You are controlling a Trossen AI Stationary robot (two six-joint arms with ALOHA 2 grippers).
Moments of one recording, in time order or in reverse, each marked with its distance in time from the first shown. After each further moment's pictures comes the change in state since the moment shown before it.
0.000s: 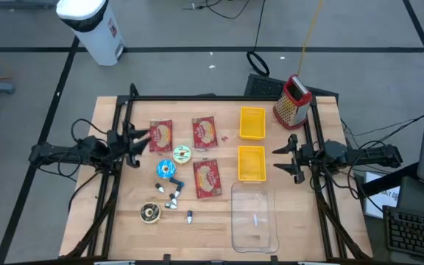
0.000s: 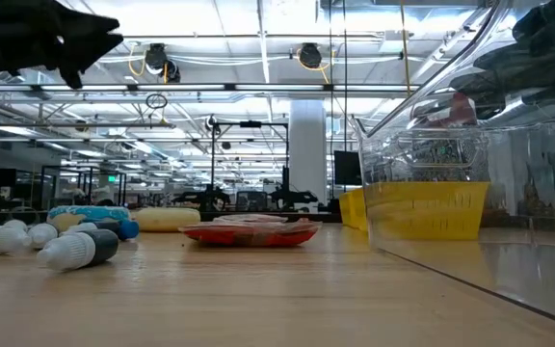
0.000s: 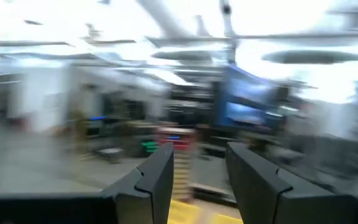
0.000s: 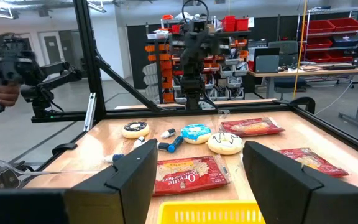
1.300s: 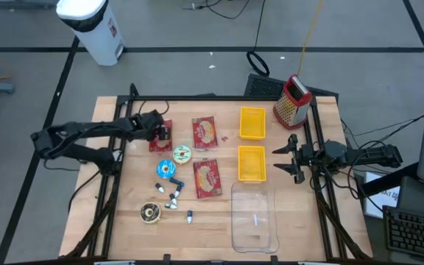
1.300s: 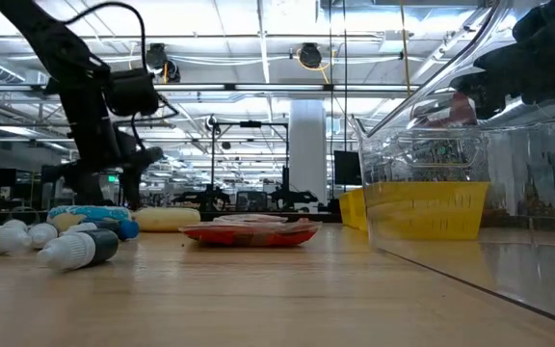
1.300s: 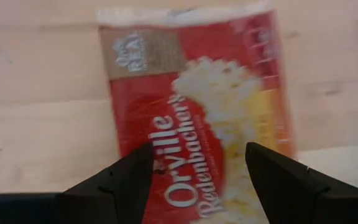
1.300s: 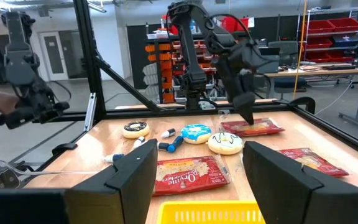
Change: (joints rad) left arm 0.640 1.176 0.497 -0.920 0.246 -0.930; right arm 0.000 0.000 -0.001 0.000 0.000 0.000
